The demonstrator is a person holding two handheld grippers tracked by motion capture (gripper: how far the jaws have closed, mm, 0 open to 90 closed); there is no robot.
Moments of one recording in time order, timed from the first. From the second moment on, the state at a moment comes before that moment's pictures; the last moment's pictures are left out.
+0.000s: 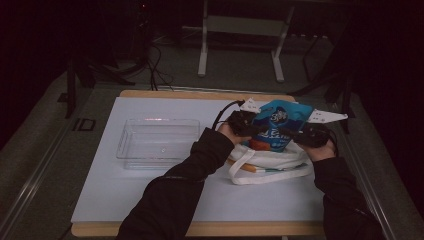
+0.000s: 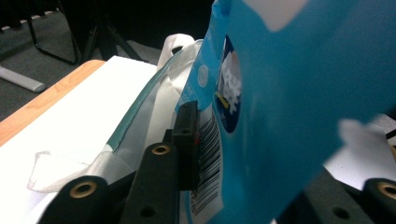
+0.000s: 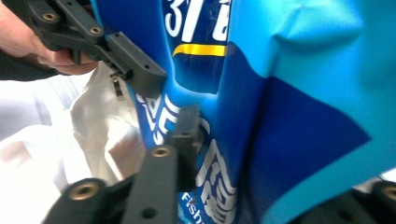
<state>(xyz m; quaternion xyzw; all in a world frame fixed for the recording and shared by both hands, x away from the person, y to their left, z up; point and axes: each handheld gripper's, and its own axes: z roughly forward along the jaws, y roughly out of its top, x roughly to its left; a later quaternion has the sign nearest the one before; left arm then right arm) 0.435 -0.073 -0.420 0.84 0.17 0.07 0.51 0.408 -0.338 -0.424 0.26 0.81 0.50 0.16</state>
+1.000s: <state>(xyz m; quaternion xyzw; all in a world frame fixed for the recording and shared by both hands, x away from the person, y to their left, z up) 0.431 -0.080 -0.397 0.85 0.15 0.08 0.50 0.402 -0.338 -0.406 0.25 0.81 0.50 0.15</state>
